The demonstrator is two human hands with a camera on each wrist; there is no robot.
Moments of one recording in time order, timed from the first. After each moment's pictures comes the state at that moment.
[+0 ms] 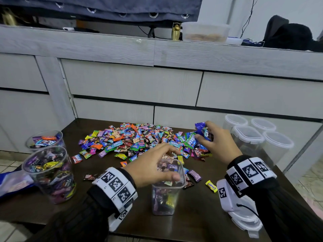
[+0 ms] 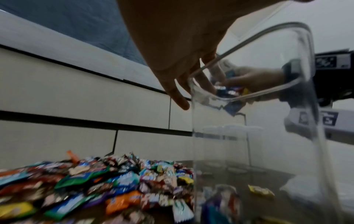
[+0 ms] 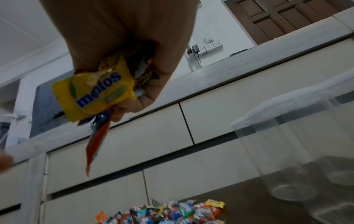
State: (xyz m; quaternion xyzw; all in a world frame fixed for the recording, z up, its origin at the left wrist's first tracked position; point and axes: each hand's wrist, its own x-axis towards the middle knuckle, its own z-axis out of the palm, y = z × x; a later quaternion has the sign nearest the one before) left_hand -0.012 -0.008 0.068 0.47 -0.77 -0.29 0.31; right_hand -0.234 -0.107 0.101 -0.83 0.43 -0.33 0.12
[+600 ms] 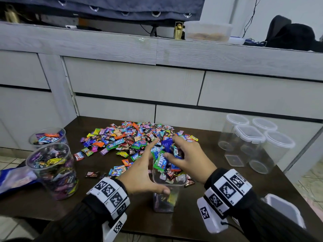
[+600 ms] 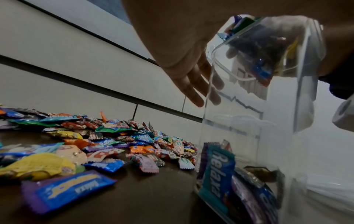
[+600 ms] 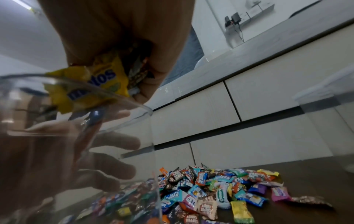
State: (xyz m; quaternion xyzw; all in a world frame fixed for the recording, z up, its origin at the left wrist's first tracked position) left_hand 0.008 0.006 0.027 0.55 -0.69 -0.33 0.35; right_hand -0.174 -0.049 0.087 -0.89 0.29 -0.30 0.19
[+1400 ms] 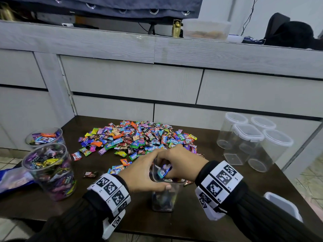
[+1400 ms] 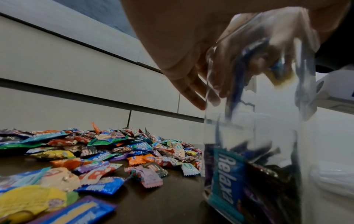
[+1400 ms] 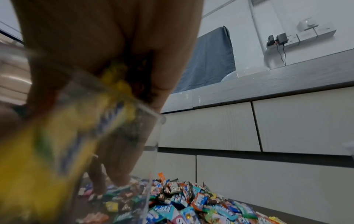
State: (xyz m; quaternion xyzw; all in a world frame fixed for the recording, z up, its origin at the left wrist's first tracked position) left_hand 0.003 0.002 0.038 0.51 -0.74 -0.29 0.33; right_hand -0.157 -0.054 0.092 -0.96 0.24 -0.06 0.09
